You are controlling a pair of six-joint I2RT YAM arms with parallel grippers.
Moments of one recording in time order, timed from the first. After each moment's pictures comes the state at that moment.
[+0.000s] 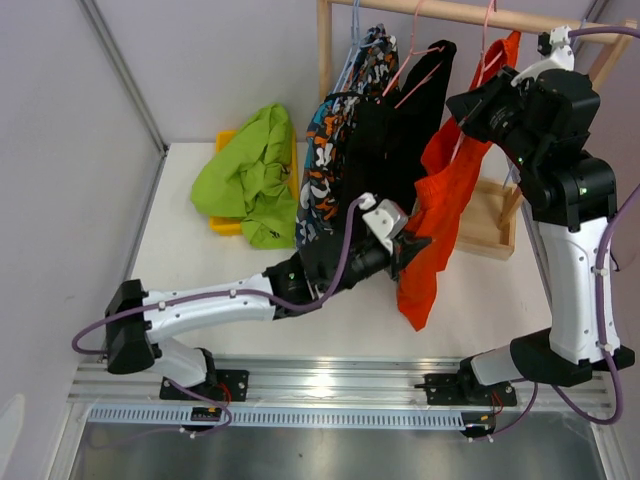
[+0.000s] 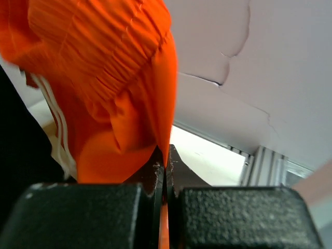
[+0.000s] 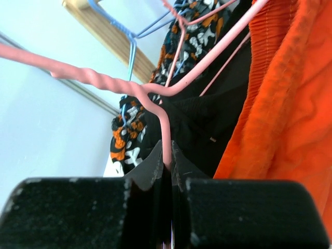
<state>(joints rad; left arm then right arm) -1.23 1.47 1.26 0.33 -0.14 -0.11 0.32 1.42 2.19 -0.85 0.06 0.57</state>
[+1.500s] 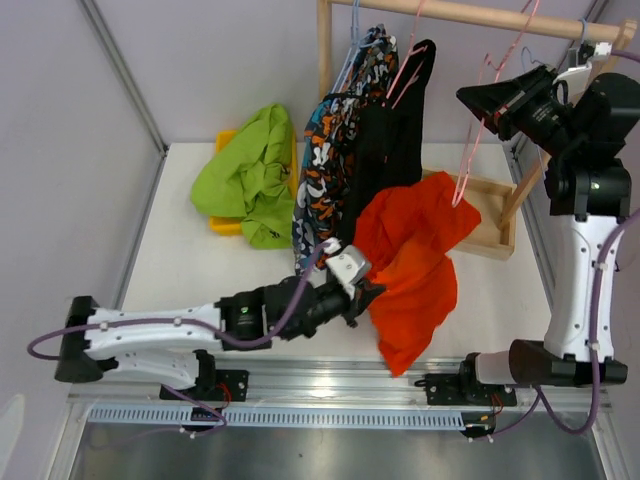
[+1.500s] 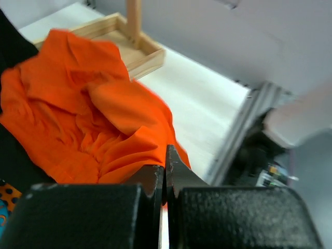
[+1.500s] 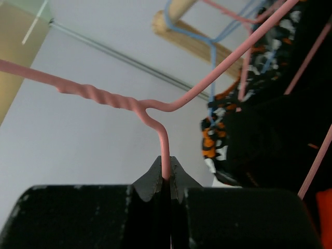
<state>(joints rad) -1.35 1.21 1.00 0.08 -0.34 -0.19 -0.03 1.35 2.01 -0.56 -0.63 1.09</state>
